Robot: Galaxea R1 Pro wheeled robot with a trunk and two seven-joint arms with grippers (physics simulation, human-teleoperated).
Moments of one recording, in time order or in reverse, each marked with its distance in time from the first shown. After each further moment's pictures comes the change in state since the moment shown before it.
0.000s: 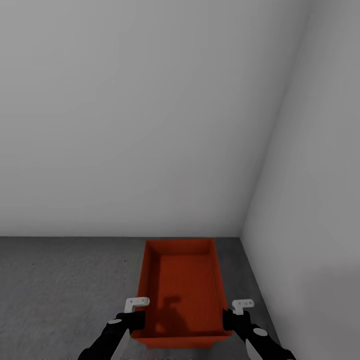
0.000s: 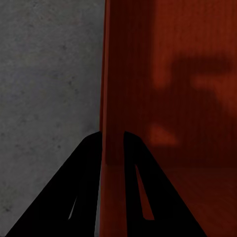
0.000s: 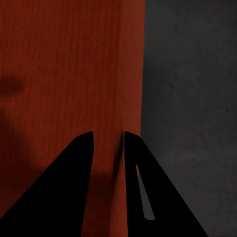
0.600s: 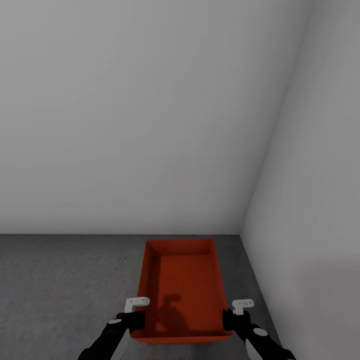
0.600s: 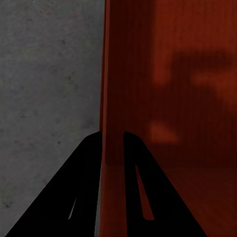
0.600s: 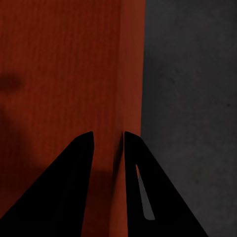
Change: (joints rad) left arm 0.000 0.000 0.001 -0.001 -0.003 0.000 -0.001; right arm 0.000 0.000 0.000 0.000 -0.001 0.000 0.000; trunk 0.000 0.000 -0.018
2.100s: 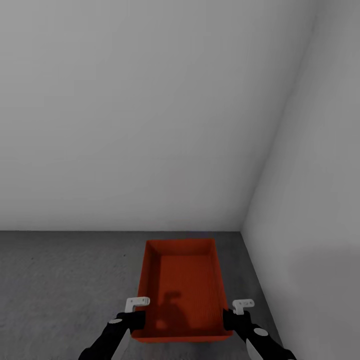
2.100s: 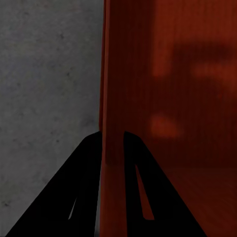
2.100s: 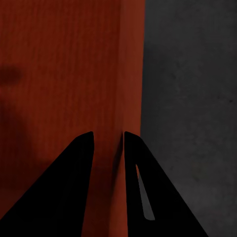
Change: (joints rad) left arm 0.000 -0.003 0.002 -0.002 -0.006 0.001 0.001; right arm 0.000 -0.003 0.000 0.000 -0.001 -0.001 0.002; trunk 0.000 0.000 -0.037
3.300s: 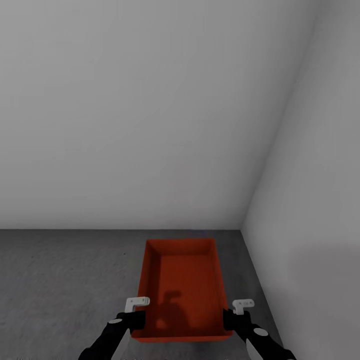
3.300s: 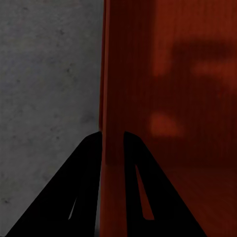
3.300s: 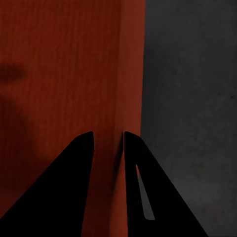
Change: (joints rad) left arm 0.000 0.001 0.000 0.000 0.001 0.000 -0.001; right arm 0.000 0.001 -0.001 0.000 0.000 0.001 0.001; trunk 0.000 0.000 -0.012
